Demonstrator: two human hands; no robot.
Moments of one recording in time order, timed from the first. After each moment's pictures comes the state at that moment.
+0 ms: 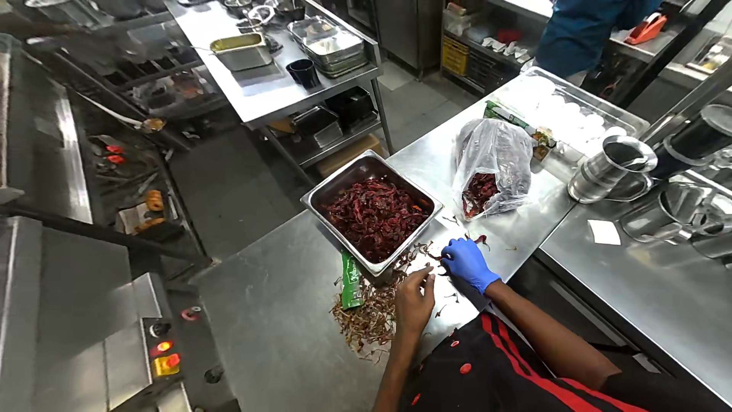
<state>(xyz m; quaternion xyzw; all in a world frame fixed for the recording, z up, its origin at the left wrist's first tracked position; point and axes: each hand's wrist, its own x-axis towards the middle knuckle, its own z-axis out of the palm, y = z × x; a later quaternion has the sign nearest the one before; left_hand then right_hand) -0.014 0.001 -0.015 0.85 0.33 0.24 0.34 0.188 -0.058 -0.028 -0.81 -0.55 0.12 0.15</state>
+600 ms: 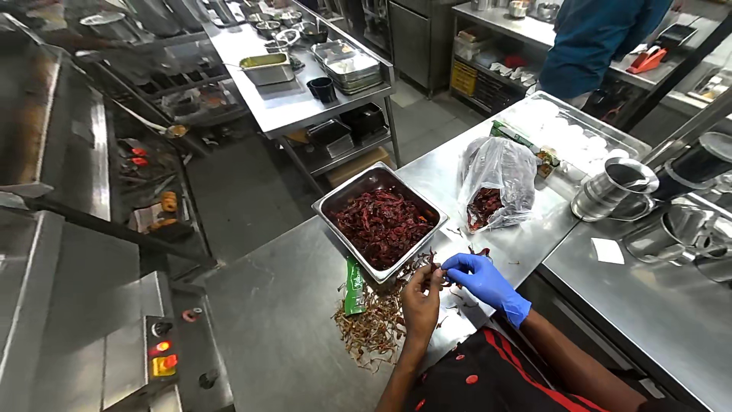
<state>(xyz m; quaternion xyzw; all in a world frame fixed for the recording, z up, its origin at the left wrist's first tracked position) 0.012 -0.014 0.015 0.66 0.31 0.38 0.57 0.164 -0.108 0.067 -0.67 -0.45 0.34 0.48</state>
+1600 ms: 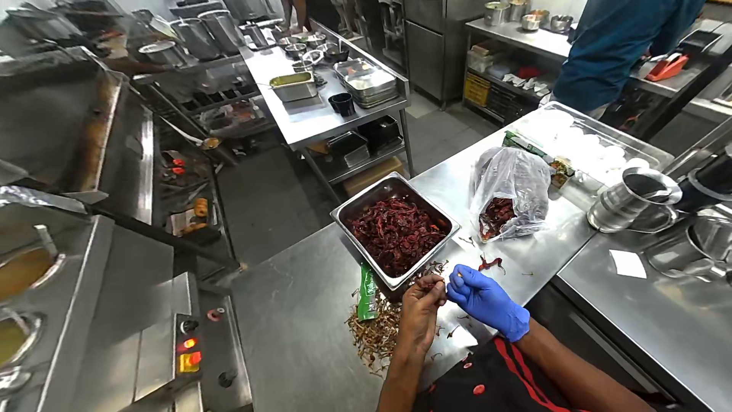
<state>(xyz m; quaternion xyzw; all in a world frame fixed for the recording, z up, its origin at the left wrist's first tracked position) -0.007 0.009 0.034 0.38 0.26 0.32 0.83 0.141 -0.081 0.057 -0.23 -0.21 0.65 0.69</state>
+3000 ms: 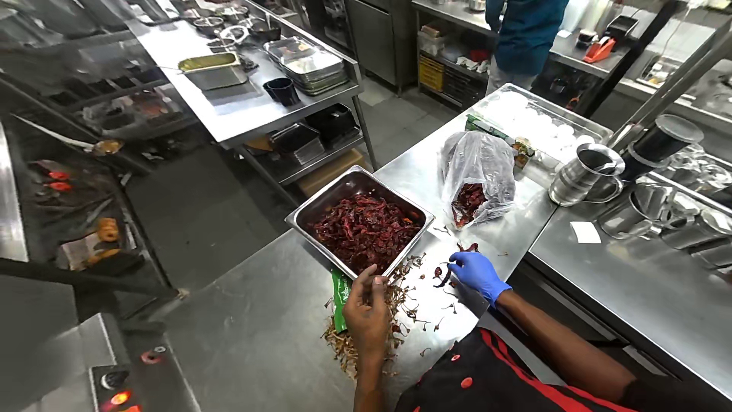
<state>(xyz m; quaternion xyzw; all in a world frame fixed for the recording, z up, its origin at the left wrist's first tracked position) -0.051 0.055 0.021 0.70 0.35 0.41 0.46 0.191 -0.090 -0.002 -0.86 -0.42 0.19 0.21</state>
